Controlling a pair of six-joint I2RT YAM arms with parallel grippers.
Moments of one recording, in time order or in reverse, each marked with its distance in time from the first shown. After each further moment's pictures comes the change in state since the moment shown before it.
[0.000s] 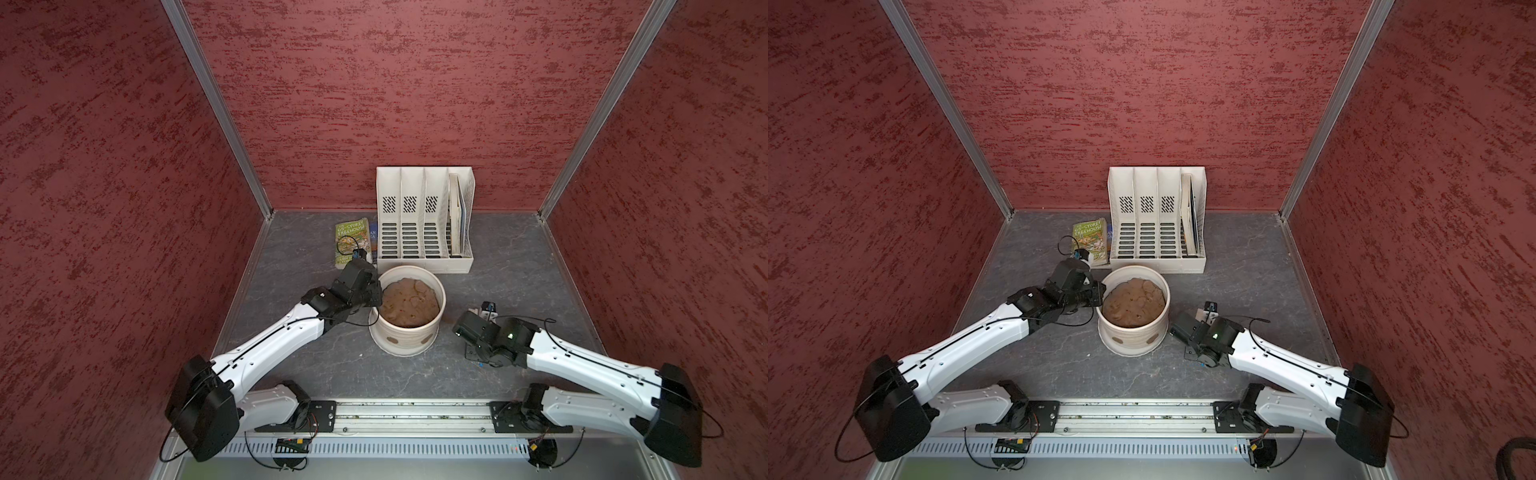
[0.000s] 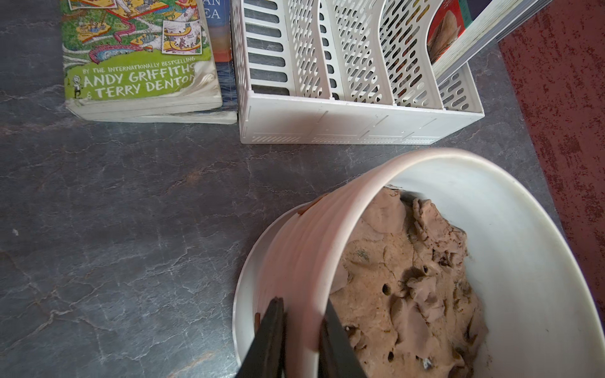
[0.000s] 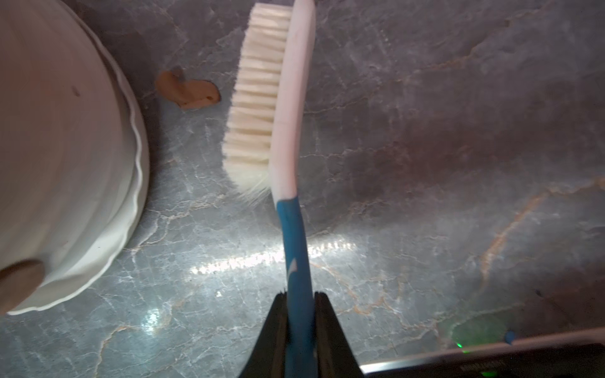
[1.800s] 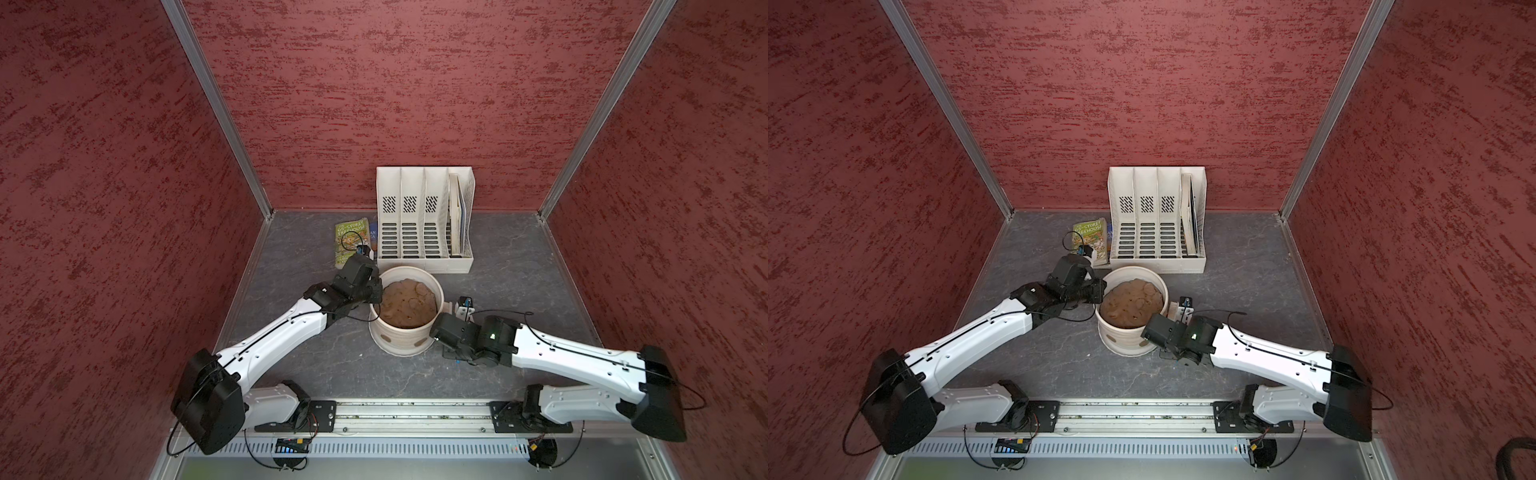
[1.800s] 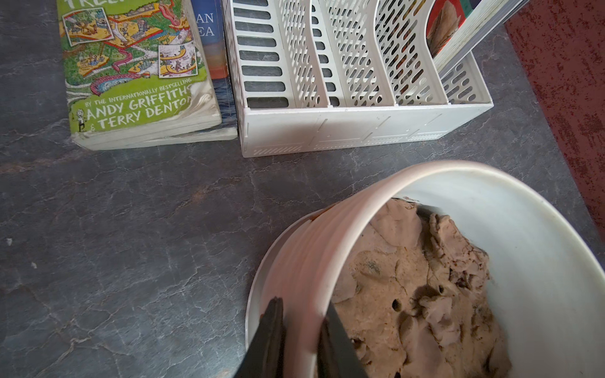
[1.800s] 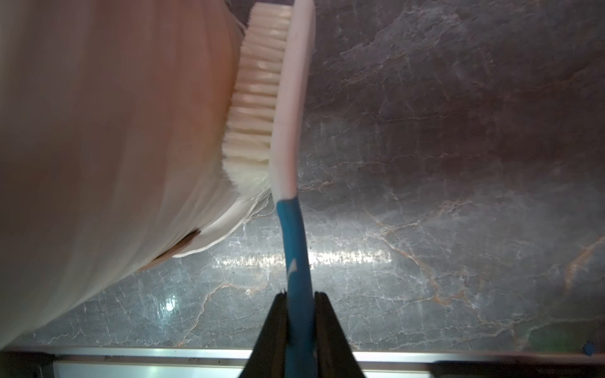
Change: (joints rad) left arm 0.019 0.042 0.023 0.019 0.014 0.100; right arm 0.151 0.143 0.180 0.063 0.009 0.065
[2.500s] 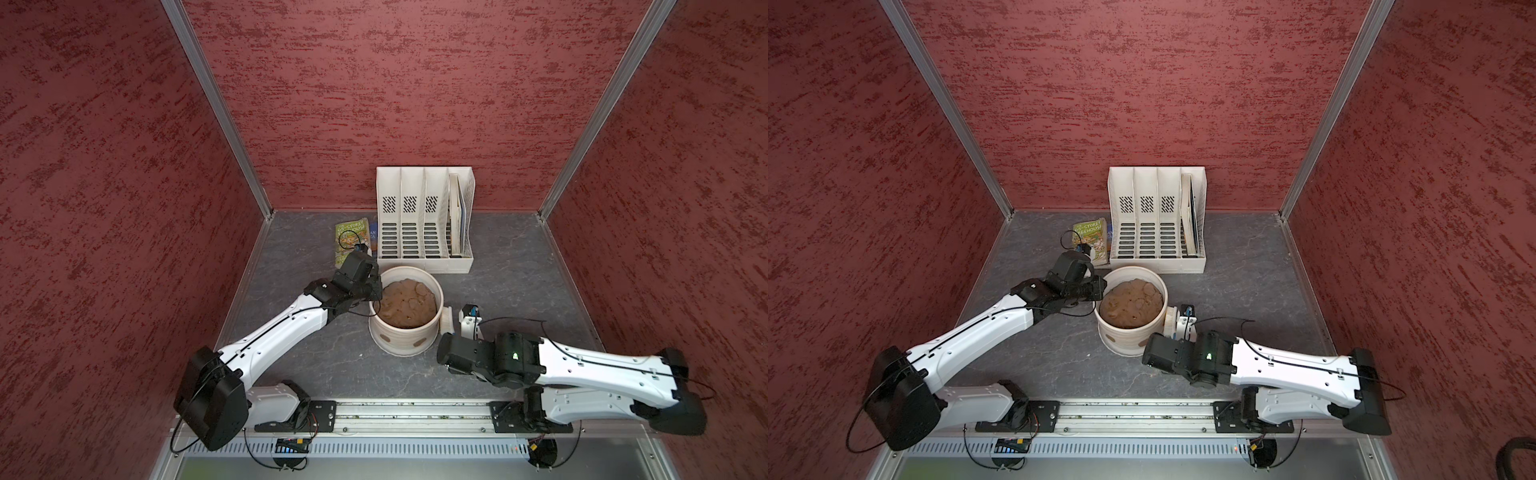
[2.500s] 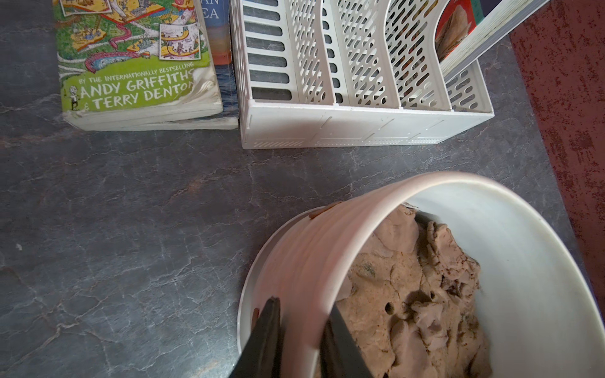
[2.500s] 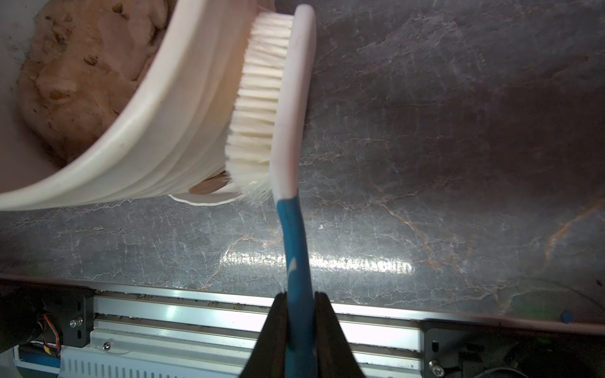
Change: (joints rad) left arm 0.021 0.023 0.035 -0.039 0.028 -0.040; right arm 0.220 -0.098 0.063 -0.133 0.071 0.122
